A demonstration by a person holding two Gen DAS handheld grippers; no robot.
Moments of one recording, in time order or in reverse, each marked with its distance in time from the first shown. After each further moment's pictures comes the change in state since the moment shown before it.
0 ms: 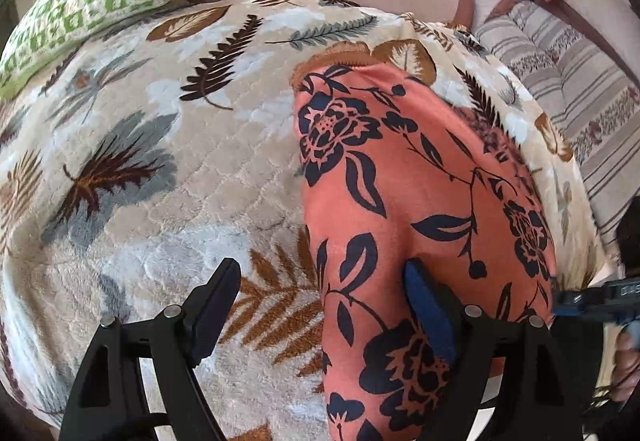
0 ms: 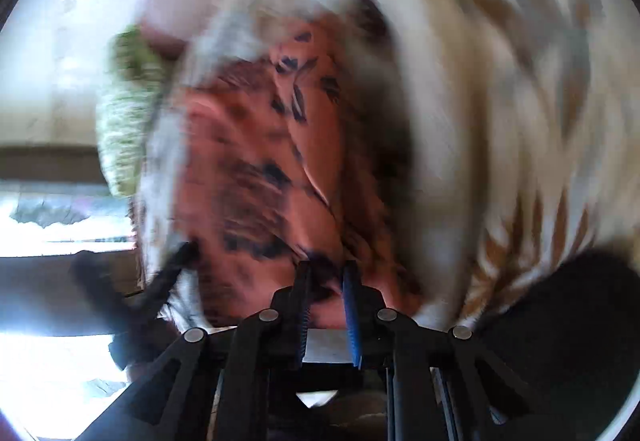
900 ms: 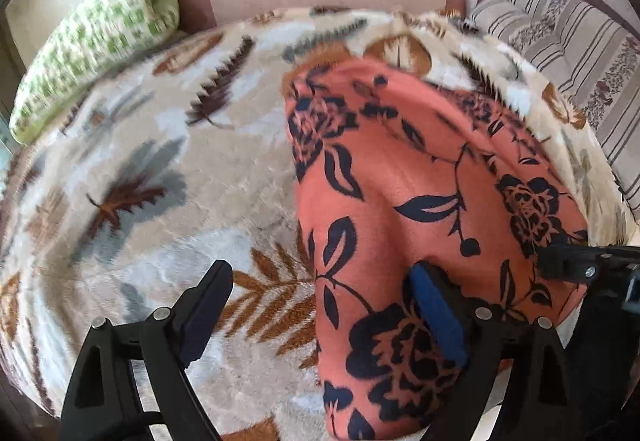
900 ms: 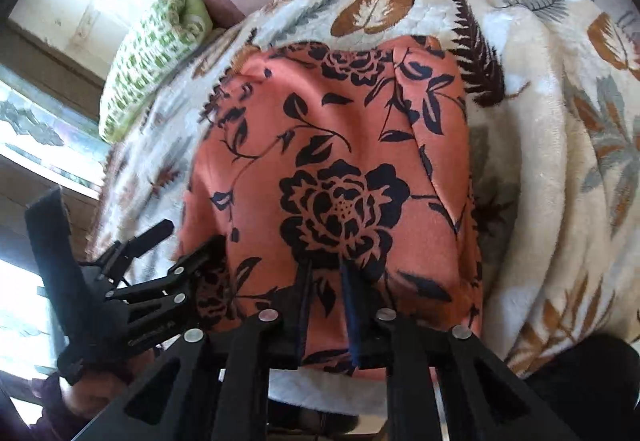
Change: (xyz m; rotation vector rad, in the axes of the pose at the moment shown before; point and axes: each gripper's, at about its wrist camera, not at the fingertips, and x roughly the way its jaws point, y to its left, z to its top) left arm -0.014 -0.027 -0.013 0.113 -0.071 0.146; right arm 0.012 0.082 -0.022 -0.388 -0.162 -0.142
